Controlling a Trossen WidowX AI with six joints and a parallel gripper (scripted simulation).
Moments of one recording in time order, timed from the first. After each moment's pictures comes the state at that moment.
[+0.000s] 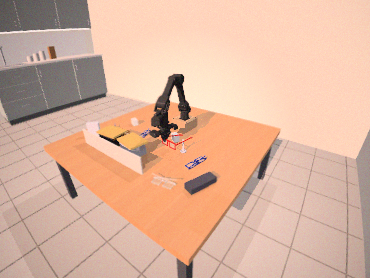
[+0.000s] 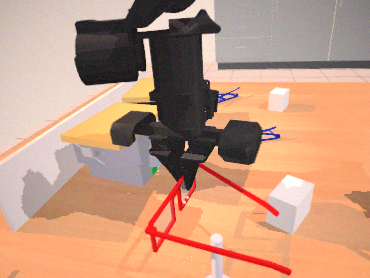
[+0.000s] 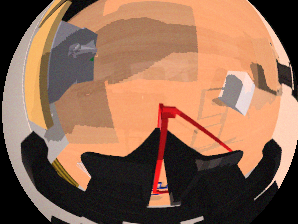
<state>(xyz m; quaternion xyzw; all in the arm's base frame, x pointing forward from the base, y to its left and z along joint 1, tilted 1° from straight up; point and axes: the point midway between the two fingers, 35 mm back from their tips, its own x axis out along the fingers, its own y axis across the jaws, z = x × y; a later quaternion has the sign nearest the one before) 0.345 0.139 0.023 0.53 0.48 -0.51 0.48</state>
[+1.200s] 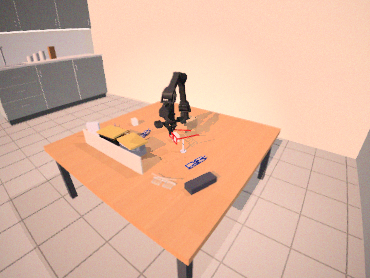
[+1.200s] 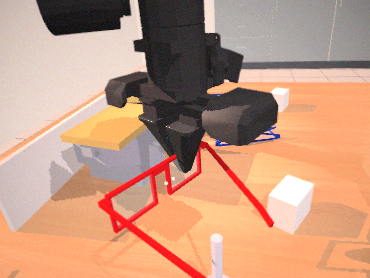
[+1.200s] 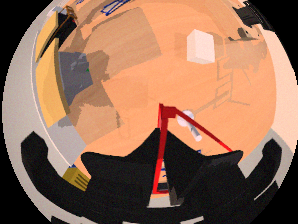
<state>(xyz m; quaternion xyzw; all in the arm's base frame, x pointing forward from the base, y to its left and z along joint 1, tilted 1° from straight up) 0.329 0.179 0.082 0.60 0.39 -0.58 0.38</state>
